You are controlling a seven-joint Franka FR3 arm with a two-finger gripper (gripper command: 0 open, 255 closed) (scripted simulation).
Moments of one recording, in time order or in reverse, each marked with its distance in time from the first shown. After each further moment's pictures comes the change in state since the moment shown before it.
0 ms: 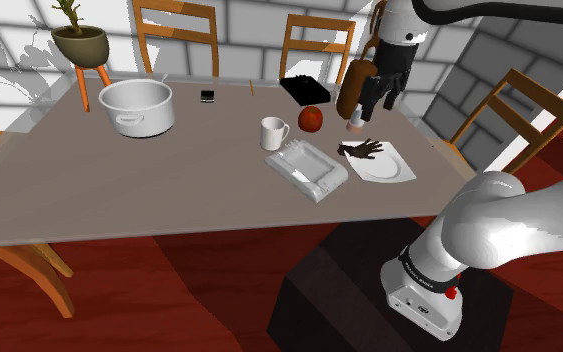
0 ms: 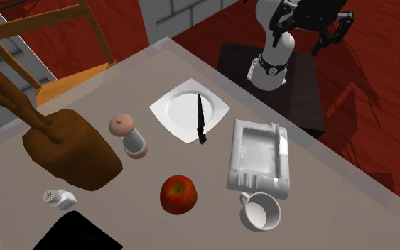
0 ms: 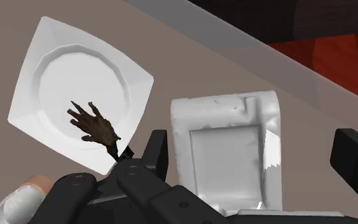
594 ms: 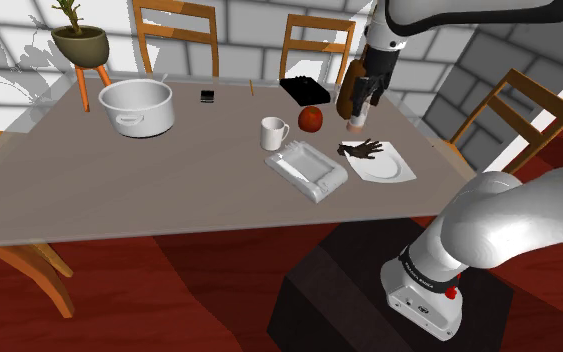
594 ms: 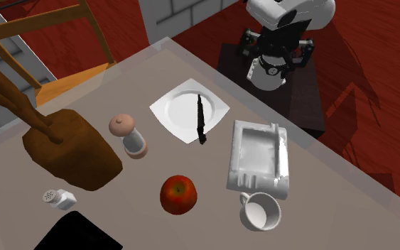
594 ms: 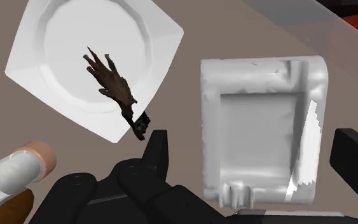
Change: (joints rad) arm -0.012 0.181 -0.130 0.037 -0.060 0.184 -0.178
